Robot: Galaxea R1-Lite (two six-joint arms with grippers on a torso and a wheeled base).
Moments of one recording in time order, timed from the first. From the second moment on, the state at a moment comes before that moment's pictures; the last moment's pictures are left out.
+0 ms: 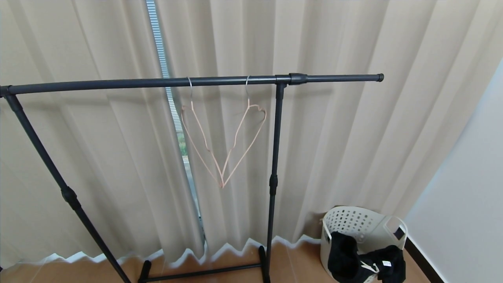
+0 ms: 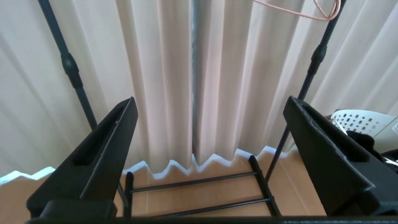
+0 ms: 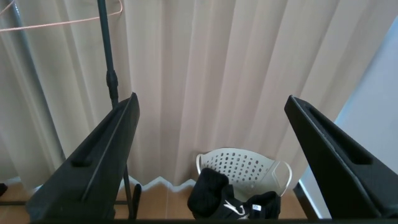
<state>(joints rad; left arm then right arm) 0.00 0.01 -0.01 0.02 -0.03 0.01 0.01 0.01 0.00 -0.11 0.04 -0.04</state>
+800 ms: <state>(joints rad) 0.00 0.01 -0.01 0.02 -0.03 0.01 0.01 0.01 0.00 -0.11 0.04 -0.04</state>
